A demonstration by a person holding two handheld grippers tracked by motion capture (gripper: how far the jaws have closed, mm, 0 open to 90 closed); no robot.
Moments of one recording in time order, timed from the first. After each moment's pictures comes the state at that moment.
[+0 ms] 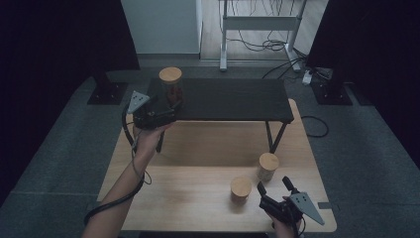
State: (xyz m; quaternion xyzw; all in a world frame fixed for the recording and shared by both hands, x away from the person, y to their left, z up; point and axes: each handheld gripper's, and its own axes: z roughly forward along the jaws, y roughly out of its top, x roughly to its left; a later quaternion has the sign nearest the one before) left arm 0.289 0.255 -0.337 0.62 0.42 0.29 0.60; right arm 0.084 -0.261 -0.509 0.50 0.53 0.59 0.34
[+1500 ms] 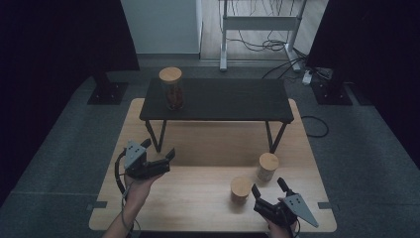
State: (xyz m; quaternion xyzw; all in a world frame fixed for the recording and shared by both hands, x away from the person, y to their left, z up) left arm 0.190 0.264 -0.394 0.65 0.43 0.30 0.55; right arm 0.080 -0.251 -0.508 0.48 0.54 0.59 0.35
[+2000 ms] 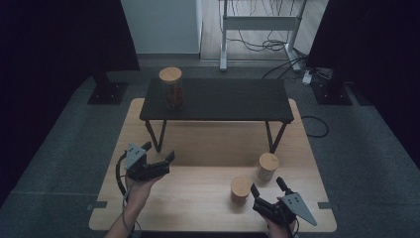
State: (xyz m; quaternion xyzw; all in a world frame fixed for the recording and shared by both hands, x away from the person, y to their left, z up) left arm 0.193 0.270 -0.407 0.65 0.44 0.29 0.55; right arm 0.083 -0.249 -0.509 0.48 0.55 0.59 0.34
